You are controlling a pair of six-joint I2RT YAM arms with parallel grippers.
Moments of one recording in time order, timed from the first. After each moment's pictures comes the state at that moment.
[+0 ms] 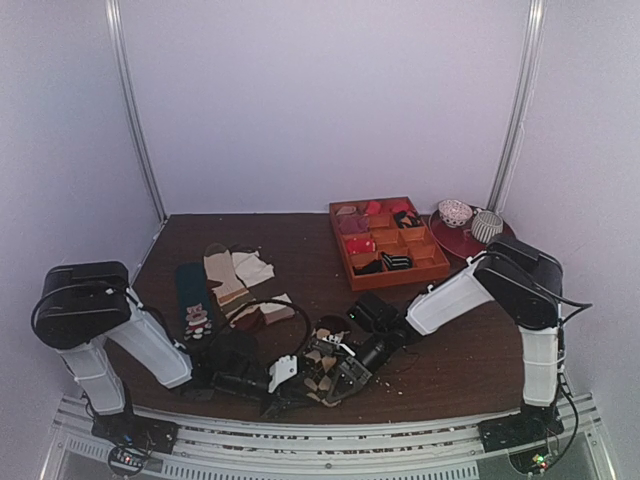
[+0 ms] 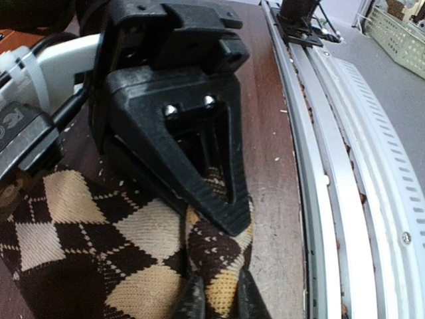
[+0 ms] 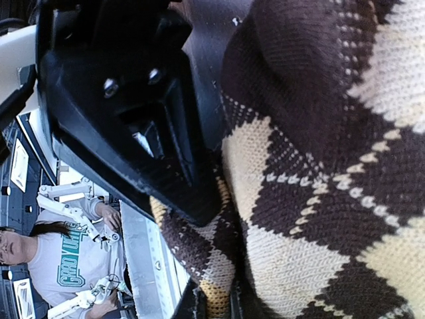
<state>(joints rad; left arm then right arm) -1.14 1.76 0.40 0.84 0.38 0.10 0.91 2.06 0.99 -0.09 -1.05 0.24</state>
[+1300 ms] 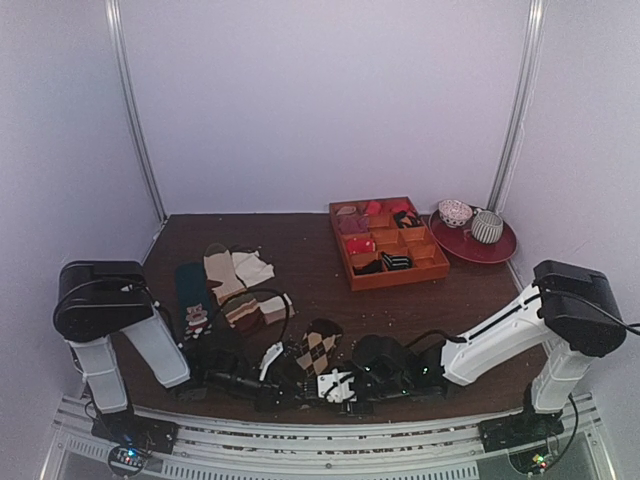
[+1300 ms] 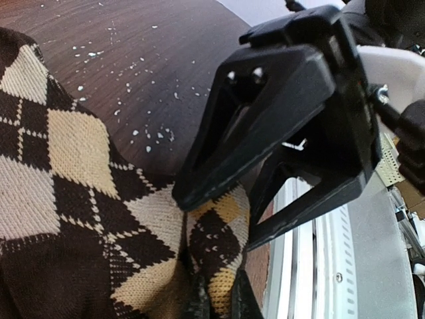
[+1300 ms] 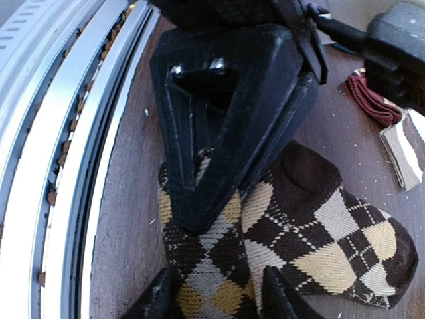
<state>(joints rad) -1.05 1.87 0.32 1.07 0.56 -0.44 1.27 1.74 0.69 0.37 -0.04 -0.45</state>
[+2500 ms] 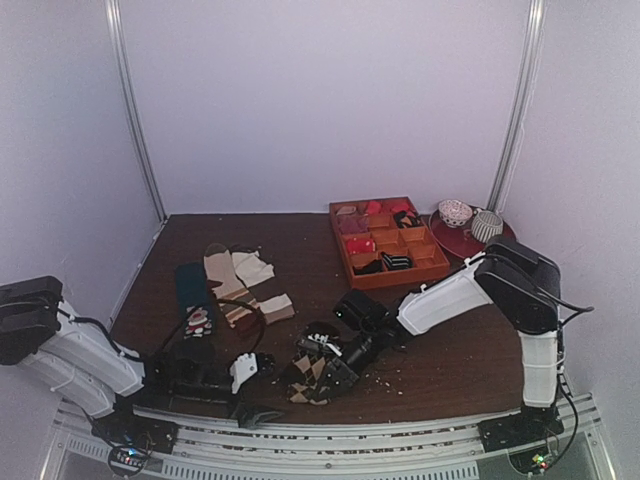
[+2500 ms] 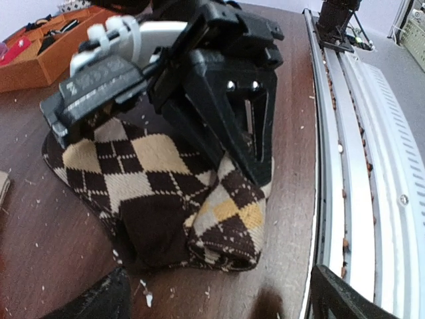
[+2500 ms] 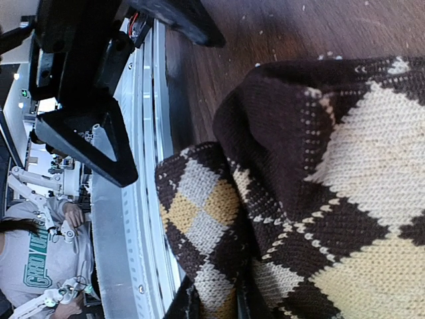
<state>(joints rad) -1.13 1.38 0.15 0.72 0.19 0.05 0.97 2.06 1.08 -0.11 -0.93 0.20</state>
